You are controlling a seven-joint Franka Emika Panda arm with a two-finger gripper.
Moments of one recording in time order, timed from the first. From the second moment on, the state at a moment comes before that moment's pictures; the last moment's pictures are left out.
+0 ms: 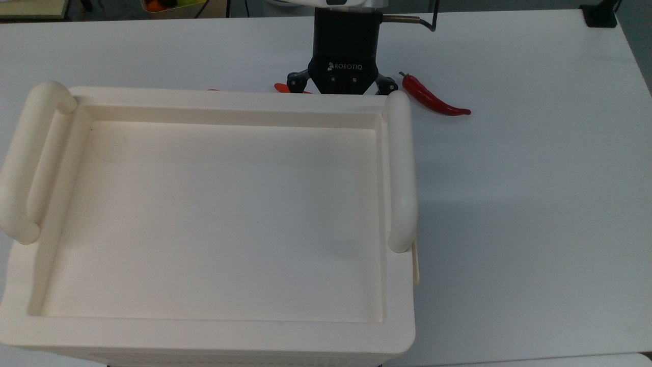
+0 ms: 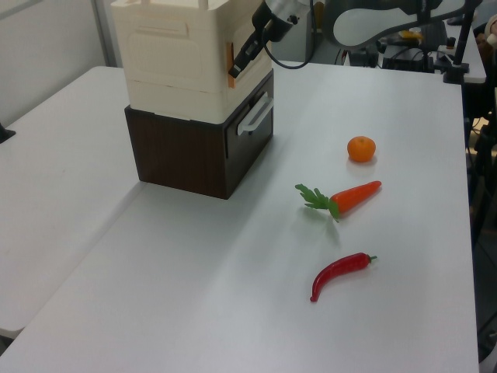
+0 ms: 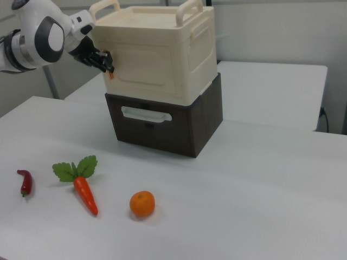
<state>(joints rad) 0.36 0.30 -0.14 -1.48 -0.20 2.43 0.25</state>
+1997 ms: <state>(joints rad) 0.38 0.11 -0.14 -1.46 -0.20 2.13 0.26</state>
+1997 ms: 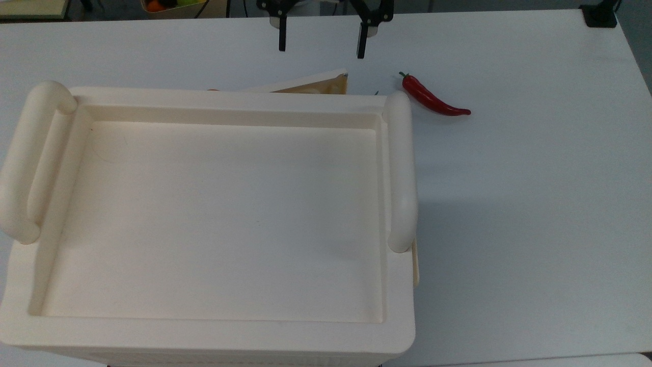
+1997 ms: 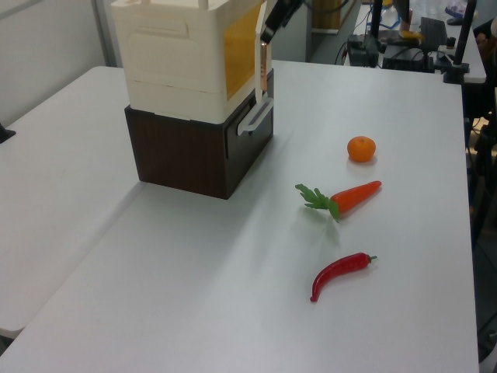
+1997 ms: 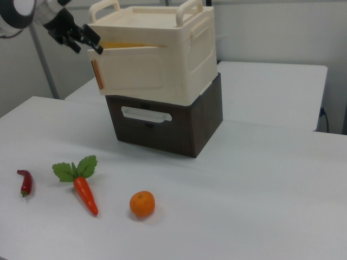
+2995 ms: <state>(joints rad) 0.38 0.21 -0.13 -1.42 -0.20 2.28 0.26</state>
